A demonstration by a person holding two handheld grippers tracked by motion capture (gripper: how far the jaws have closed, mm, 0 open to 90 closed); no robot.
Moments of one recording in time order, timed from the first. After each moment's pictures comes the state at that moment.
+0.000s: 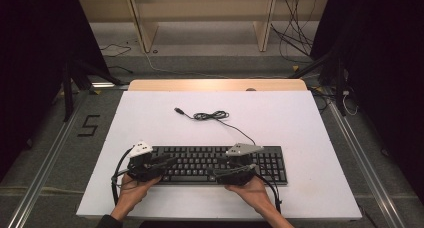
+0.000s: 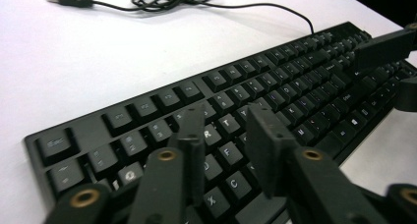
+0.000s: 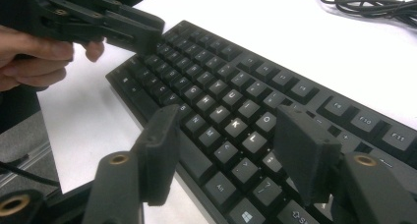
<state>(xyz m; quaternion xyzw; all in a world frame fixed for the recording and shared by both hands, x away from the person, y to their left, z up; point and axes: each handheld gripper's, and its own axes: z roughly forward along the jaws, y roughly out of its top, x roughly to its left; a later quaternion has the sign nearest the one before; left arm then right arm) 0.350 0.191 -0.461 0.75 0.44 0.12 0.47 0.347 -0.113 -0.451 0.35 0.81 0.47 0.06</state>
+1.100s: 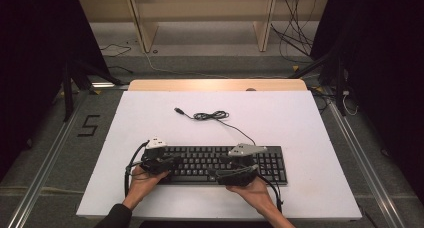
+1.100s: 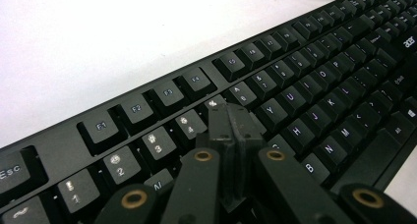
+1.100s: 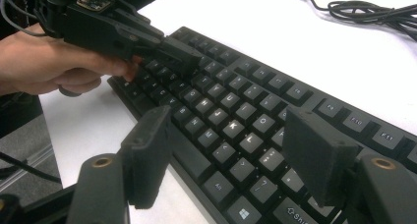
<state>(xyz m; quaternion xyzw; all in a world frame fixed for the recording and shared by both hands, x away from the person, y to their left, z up) 0.381 0.168 -0.479 0.79 0.44 0.10 0.41 0.344 -0.118 -0.449 0.35 0.80 0.47 0.06</state>
